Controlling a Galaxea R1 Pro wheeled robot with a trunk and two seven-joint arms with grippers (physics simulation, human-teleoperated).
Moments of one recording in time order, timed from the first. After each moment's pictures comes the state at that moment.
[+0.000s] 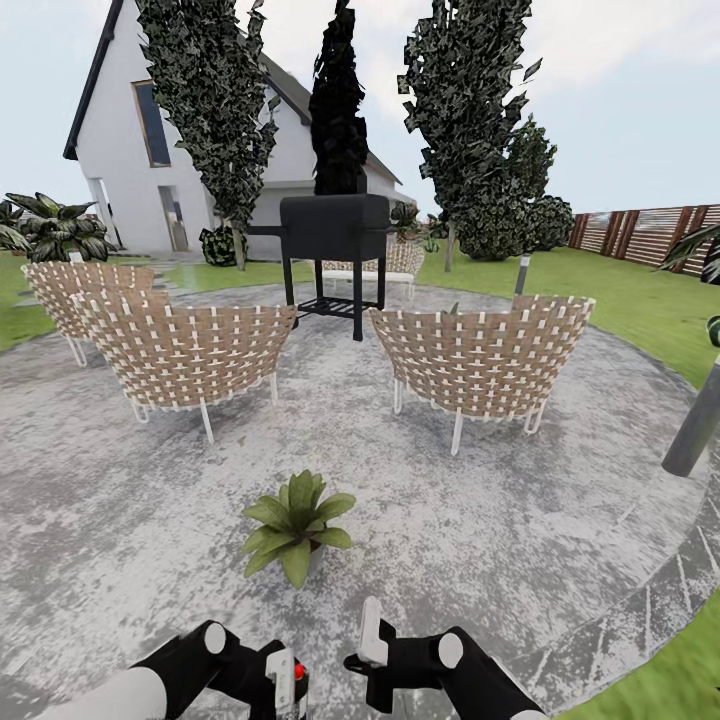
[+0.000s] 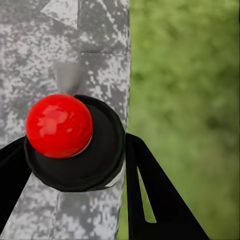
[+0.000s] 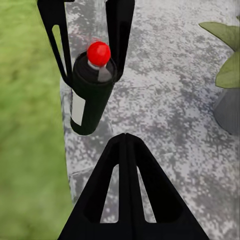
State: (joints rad) left arm -0.63 0.04 -0.38 -0.21 -0.59 -0.30 -0.85; right arm -0.48 0.17 0.02 -0.50 0.90 -0.39 0.78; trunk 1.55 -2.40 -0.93
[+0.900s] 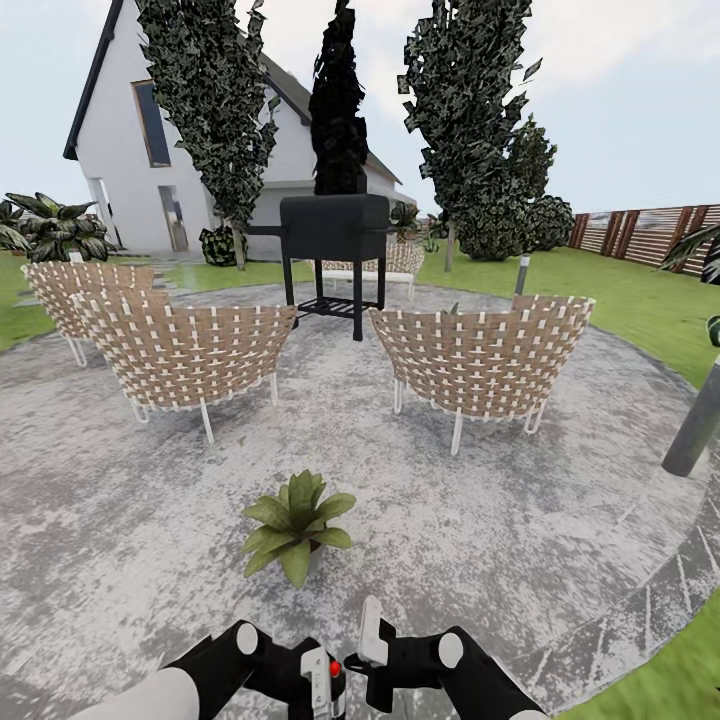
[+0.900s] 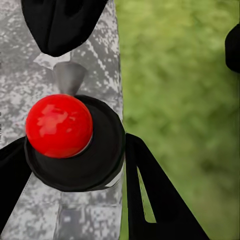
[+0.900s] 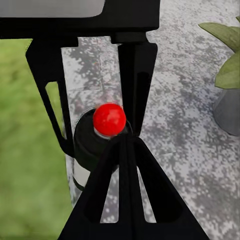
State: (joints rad) left arm -0.62 -0.05 -0.37 -0.22 -0.58 -0.31 -0.83; right arm -0.48 0.17 0.02 -0.50 0.90 -0.40 0.78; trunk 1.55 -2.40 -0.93
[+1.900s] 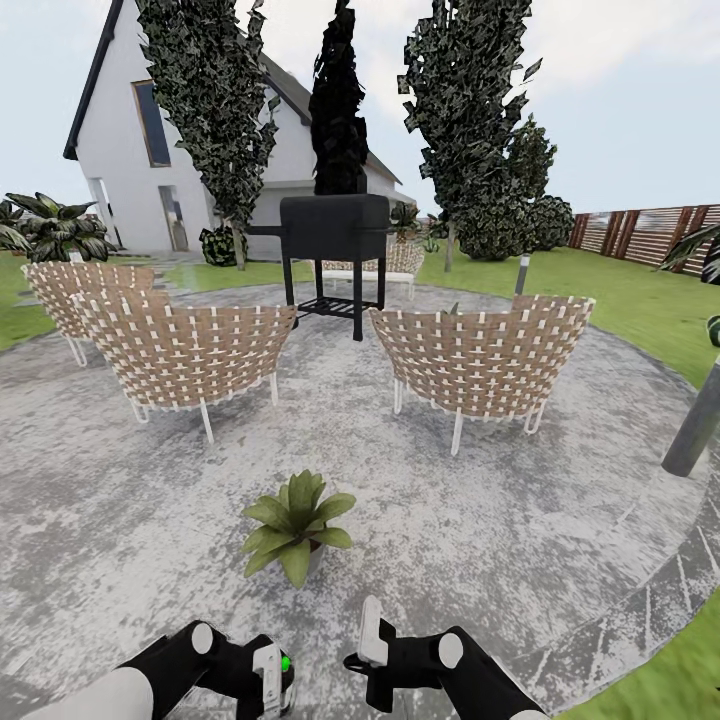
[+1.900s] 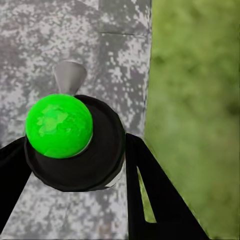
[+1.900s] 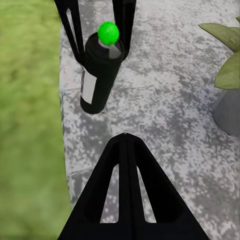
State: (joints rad) left arm -0.63 0.08 -0.38 -0.21 -0.59 -0.30 -0.80; right arm -0.48 0.17 0.02 -0.50 0.90 -0.40 0.78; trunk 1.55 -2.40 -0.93
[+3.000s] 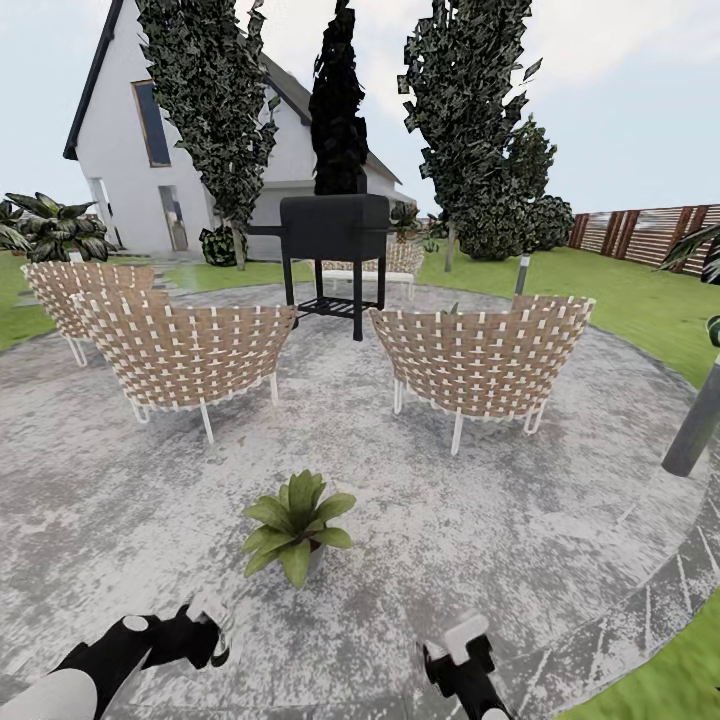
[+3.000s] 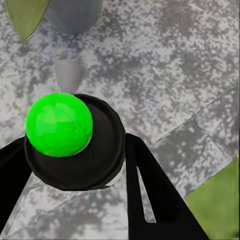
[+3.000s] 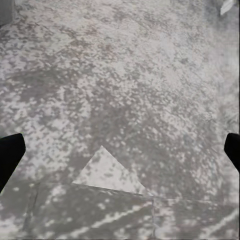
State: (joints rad) left arm -0.63 0.21 0.07 -0.20 -0.46 -0.05 -0.59; right arm -0.47 0.11 -0.43 -0.15 0.89 -0.40 -0.15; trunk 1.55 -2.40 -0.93
